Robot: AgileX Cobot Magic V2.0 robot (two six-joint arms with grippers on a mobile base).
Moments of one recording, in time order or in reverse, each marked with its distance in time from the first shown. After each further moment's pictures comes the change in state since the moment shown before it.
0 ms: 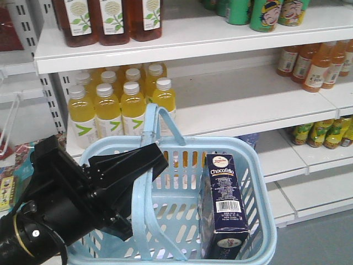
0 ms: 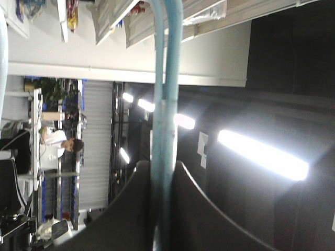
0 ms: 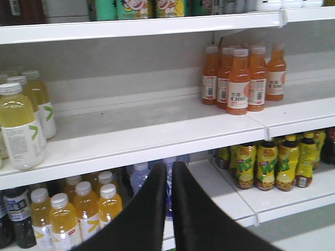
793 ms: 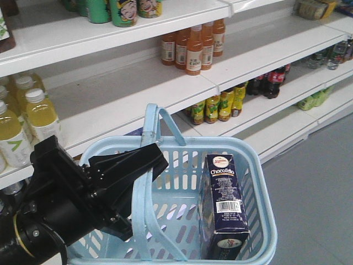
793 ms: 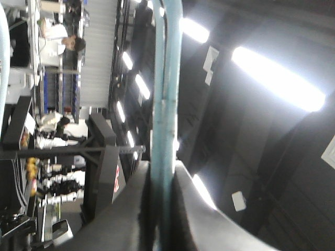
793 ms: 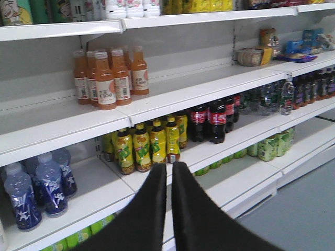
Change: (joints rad) left arm 0.000 0.000 0.000 0.000 0.000 0.000; right arm 0.000 0.000 0.000 0.000 0.000 0.000
